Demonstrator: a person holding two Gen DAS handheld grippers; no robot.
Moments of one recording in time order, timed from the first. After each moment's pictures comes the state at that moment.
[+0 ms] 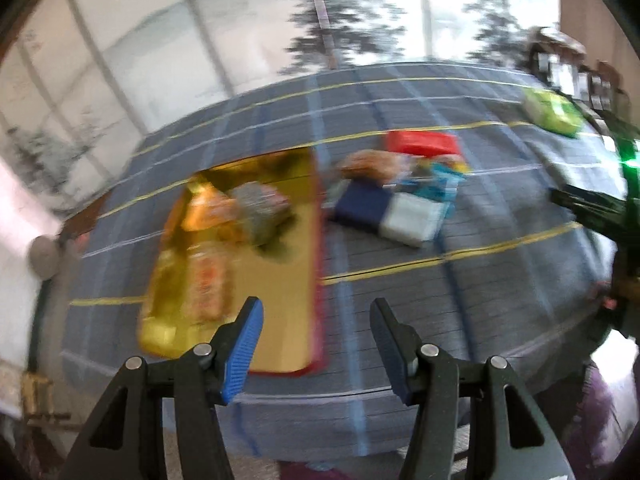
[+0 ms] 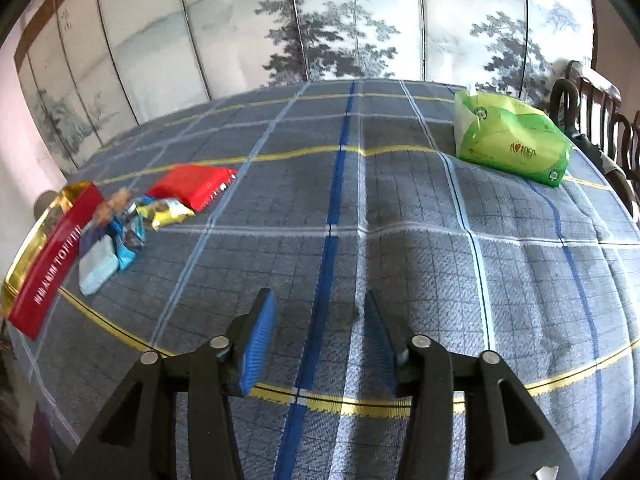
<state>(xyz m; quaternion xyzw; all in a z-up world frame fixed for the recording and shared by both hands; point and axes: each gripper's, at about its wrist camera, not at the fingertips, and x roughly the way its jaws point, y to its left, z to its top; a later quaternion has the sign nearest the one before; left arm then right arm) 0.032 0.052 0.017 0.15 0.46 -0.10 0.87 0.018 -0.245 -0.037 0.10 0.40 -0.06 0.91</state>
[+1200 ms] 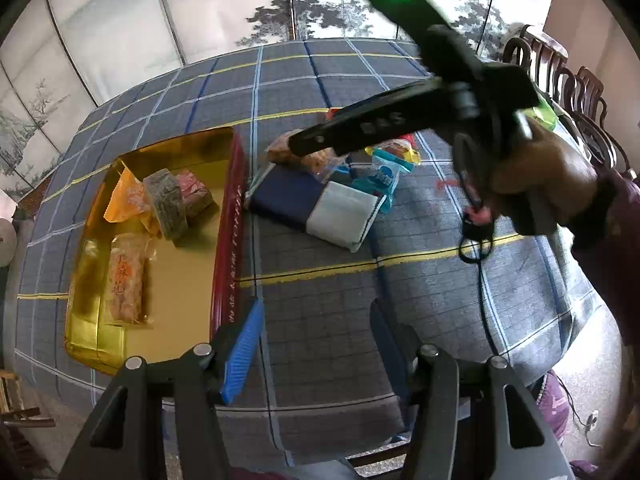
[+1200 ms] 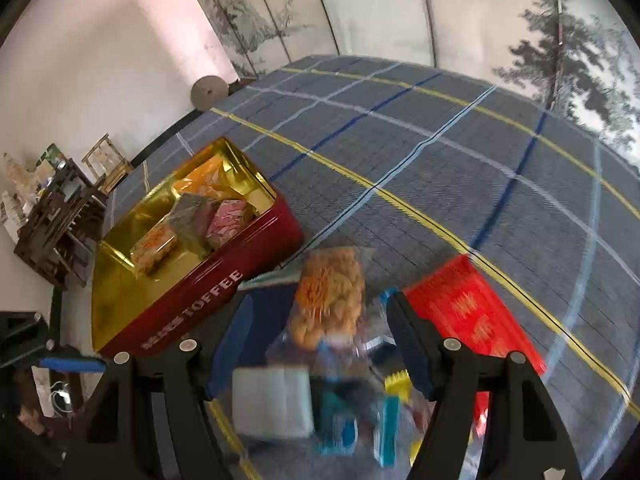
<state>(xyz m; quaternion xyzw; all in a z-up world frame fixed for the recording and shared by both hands) 0.057 0.020 -0.003 0.10 0.52 -0.15 0.83 0.219 -0.069 -0.020 -0.01 0.49 0.30 0.82</state>
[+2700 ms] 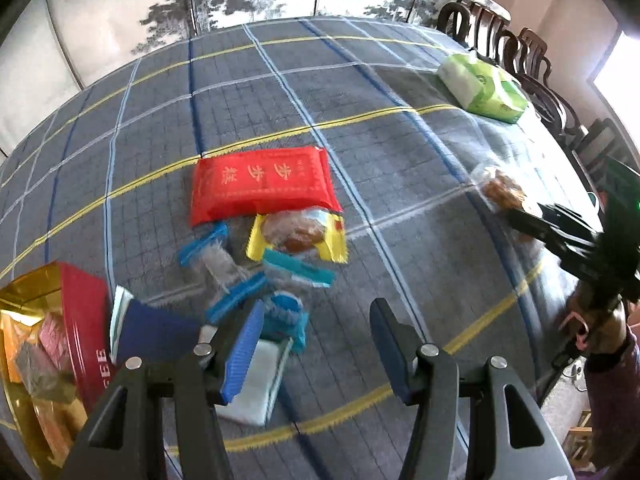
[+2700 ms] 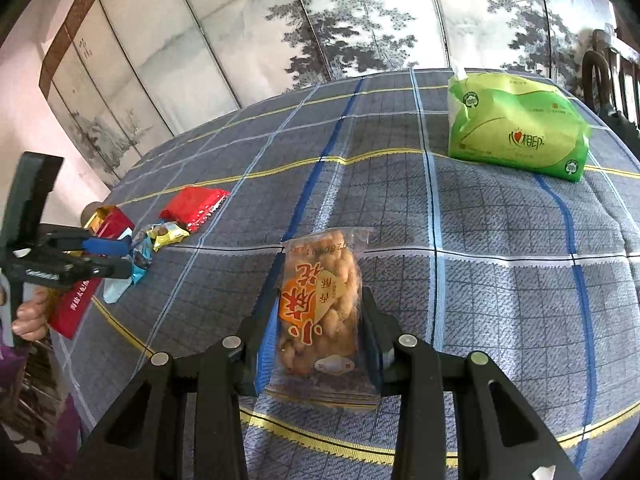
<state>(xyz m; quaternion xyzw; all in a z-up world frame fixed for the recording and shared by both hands) 0.168 -0.086 -0.044 0.13 0.55 -0.28 0.78 0.024 -0.310 -0.040 0.16 0.40 0.03 0.90</state>
